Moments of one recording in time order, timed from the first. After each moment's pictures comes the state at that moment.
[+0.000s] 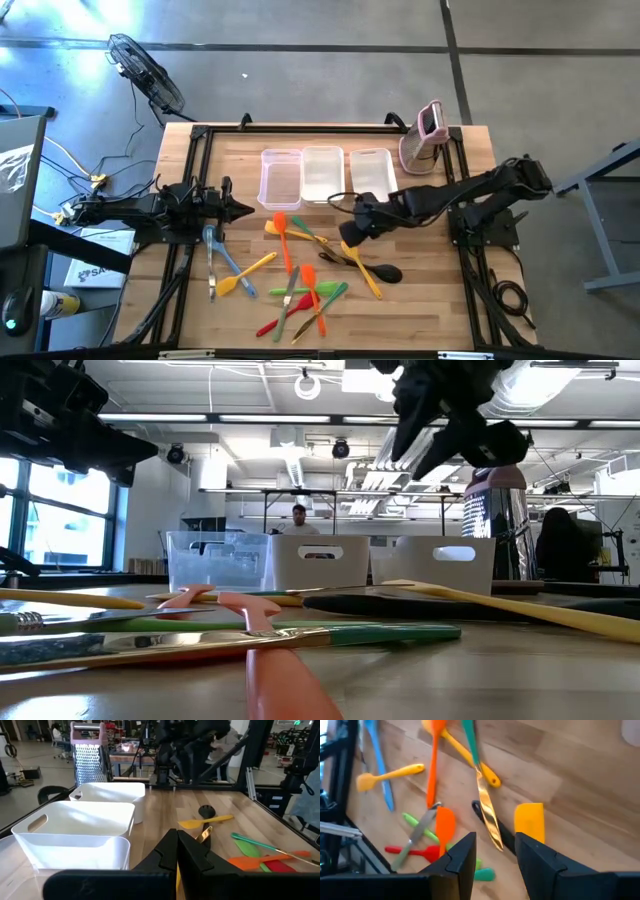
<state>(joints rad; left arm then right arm) 0.00 0.04 0.04 -0.02 -0.01 -0.03 0.19 1.52 1.13 -0.56 0.06 1.33</state>
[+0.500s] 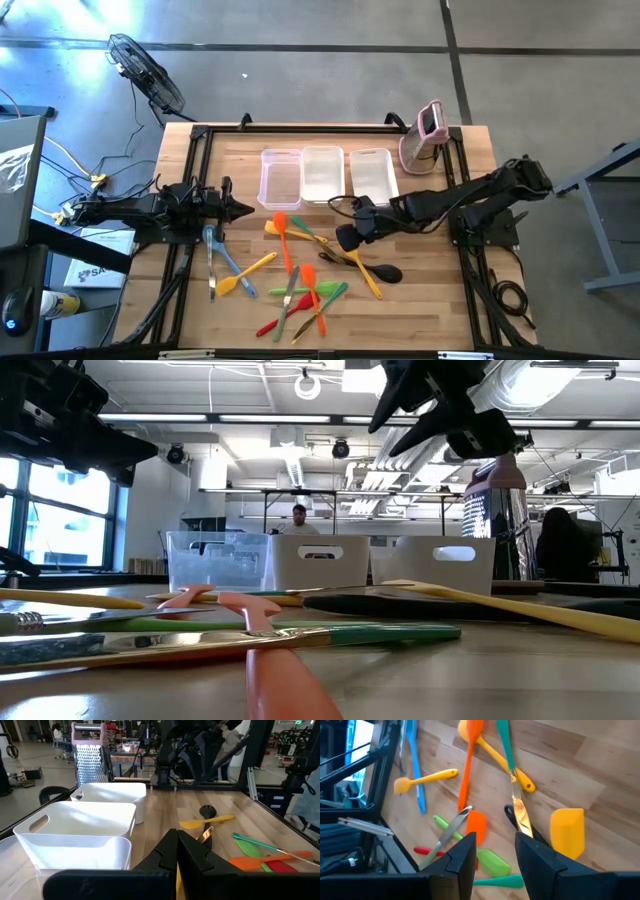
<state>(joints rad) 0.00 0.04 0.04 -0.02 -0.01 -0.03 0.23 1.52 1.13 -0.44 0.10 1.35</state>
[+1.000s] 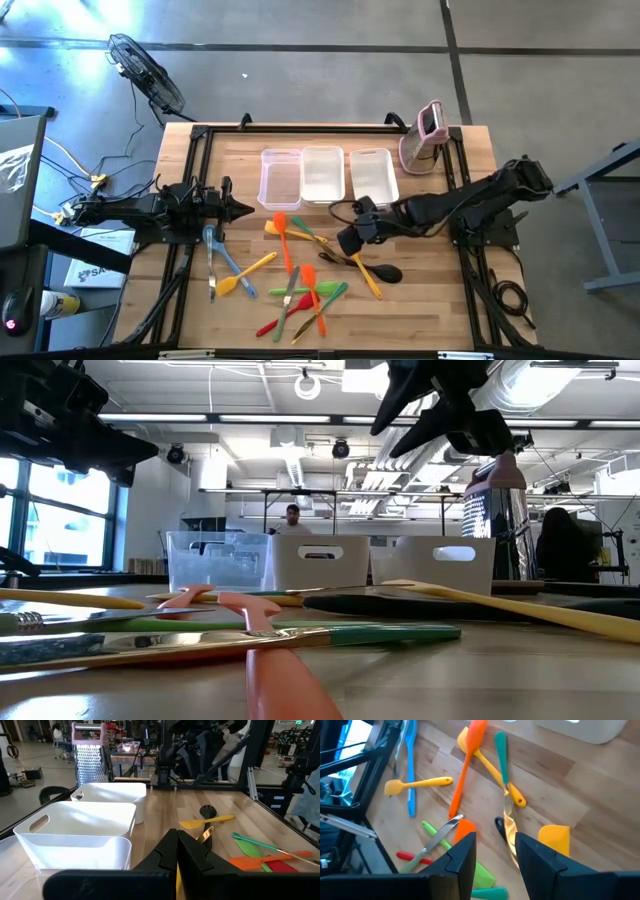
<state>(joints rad) 0.00 0.04 0.04 -0.03 -0.02 -0.03 0.26 1.52 1.13 -0.46 0.21 1.24</state>
